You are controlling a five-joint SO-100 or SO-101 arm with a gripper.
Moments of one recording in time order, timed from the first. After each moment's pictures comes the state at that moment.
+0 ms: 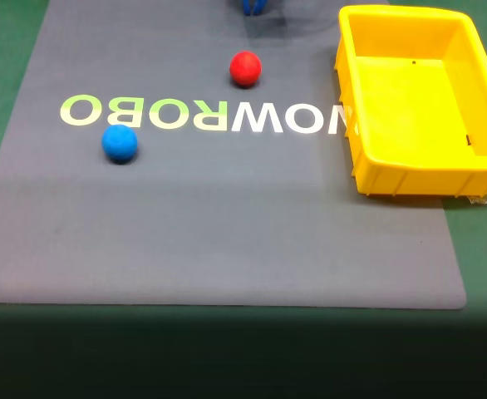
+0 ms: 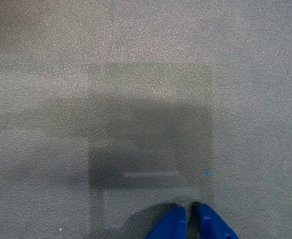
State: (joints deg) arm 0.7 189.9 175.9 78.1 -94.5
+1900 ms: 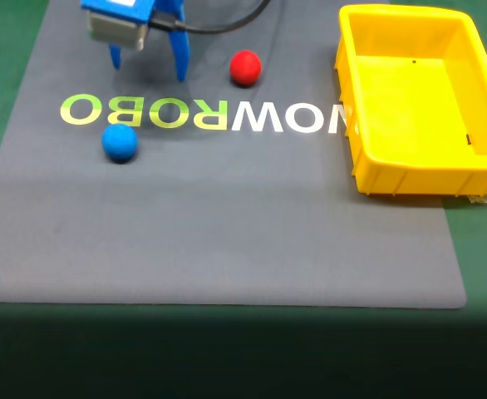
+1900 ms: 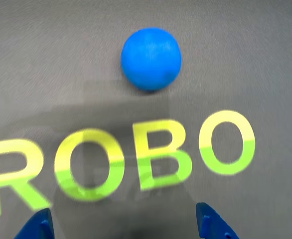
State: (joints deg) arm 24.6 77.3 87.8 45.2 -103.4
